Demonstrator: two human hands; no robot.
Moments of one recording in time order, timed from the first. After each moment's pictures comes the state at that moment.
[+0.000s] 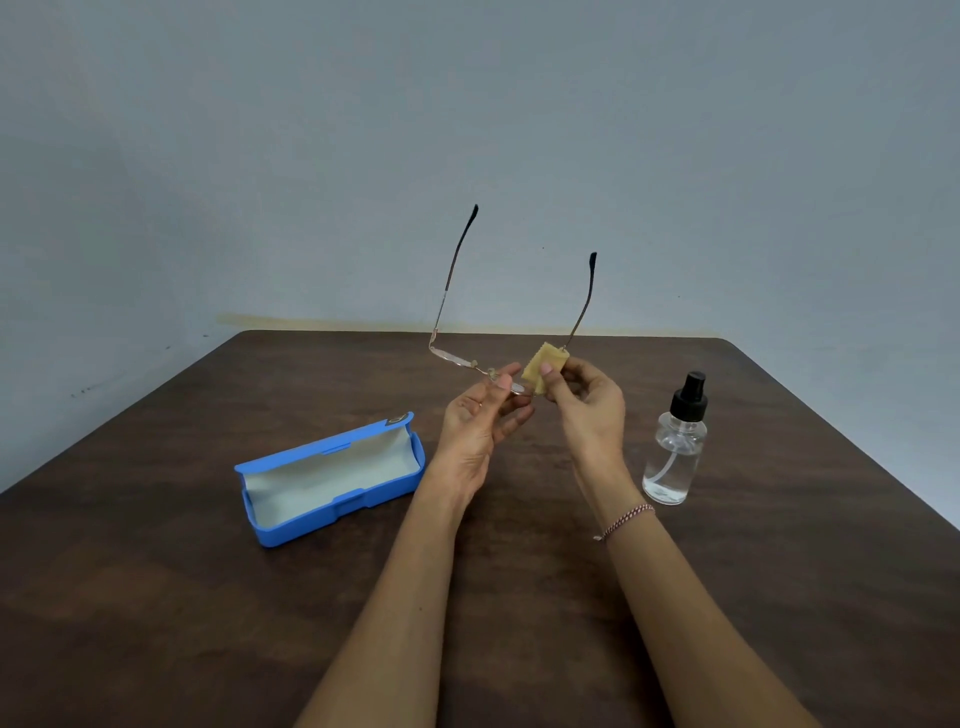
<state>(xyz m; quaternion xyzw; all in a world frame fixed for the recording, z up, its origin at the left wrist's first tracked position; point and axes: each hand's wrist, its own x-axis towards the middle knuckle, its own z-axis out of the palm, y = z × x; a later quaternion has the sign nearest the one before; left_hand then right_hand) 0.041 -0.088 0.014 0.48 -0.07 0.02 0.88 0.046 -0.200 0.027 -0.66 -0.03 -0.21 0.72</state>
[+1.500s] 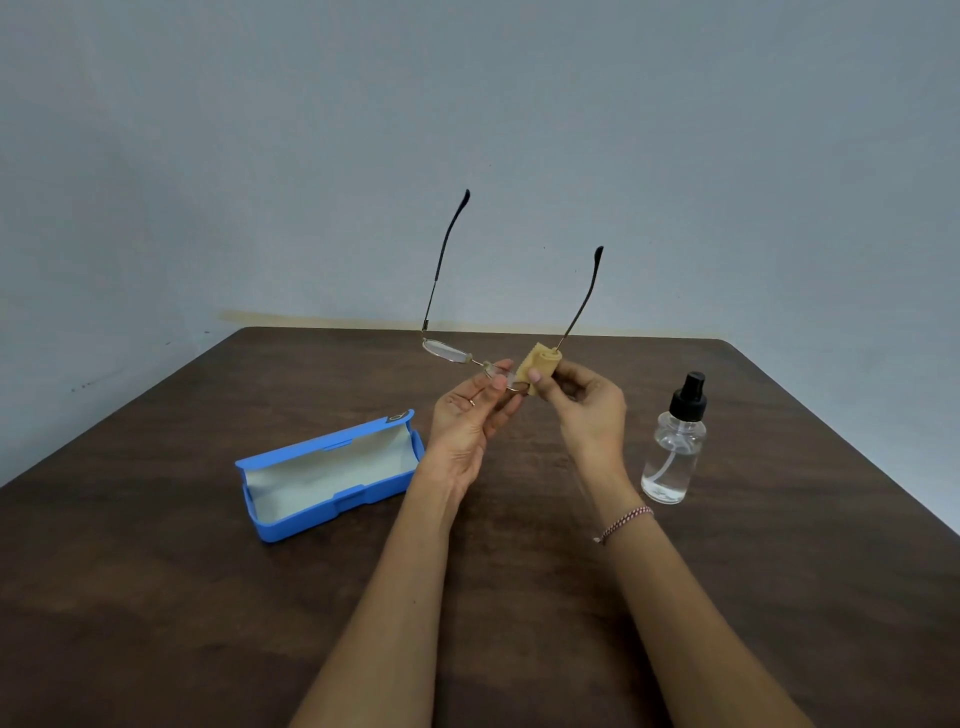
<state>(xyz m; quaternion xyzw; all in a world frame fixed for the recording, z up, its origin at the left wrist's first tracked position) 0.040 -0.079 0.016 0.42 -0.06 0.03 0.90 0.040 -0.200 0.029 -0.69 -0.05 -0.21 0.69</state>
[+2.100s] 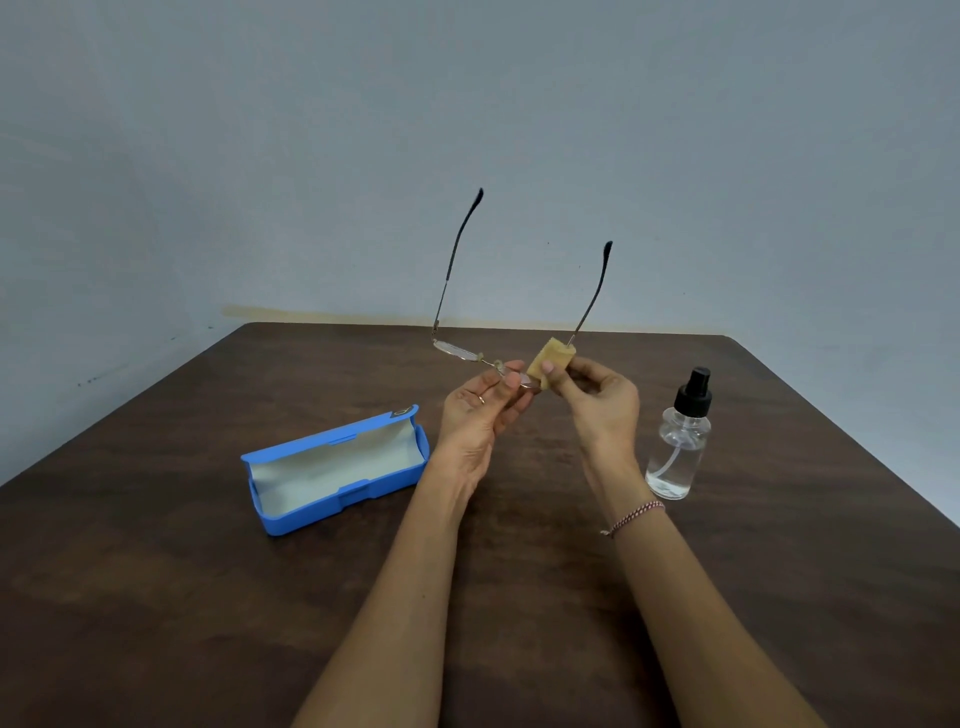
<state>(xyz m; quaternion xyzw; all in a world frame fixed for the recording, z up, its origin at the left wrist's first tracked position) 0.039 -0.085 0.016 0.43 -0.07 0.03 0.90 0.036 -0.204 0.034 -0.66 -0.03 -0.23 0.71</state>
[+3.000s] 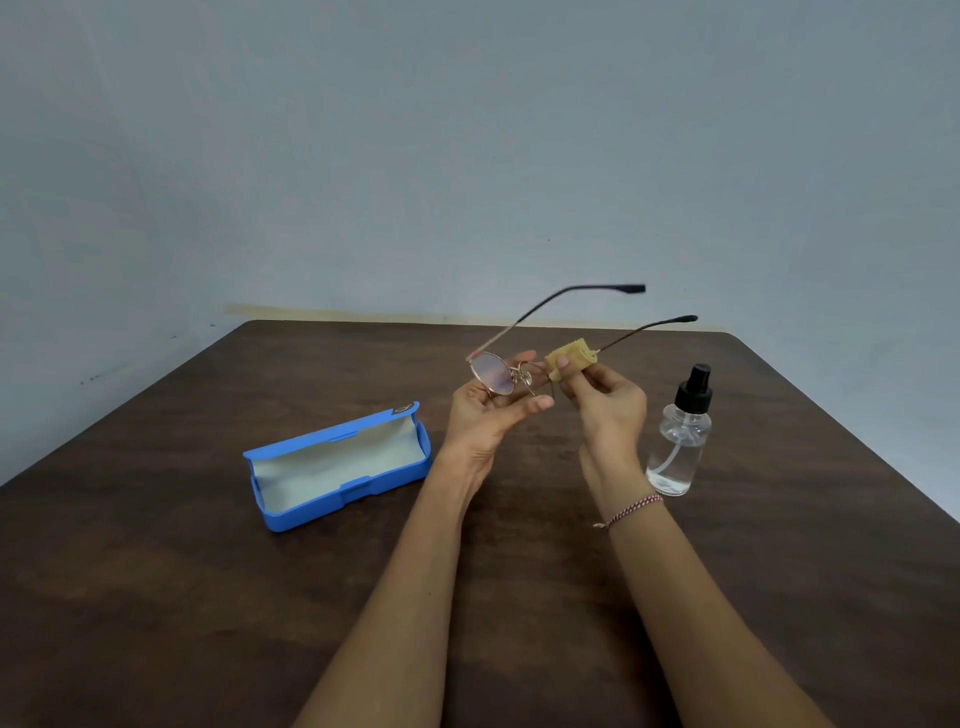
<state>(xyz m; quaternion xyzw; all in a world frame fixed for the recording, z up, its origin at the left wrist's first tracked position) 0.036 -0.088 0.011 0.56 -0.14 0.07 0.82 0.037 -0.203 0.029 -0.58 0.05 -0.21 0.79</state>
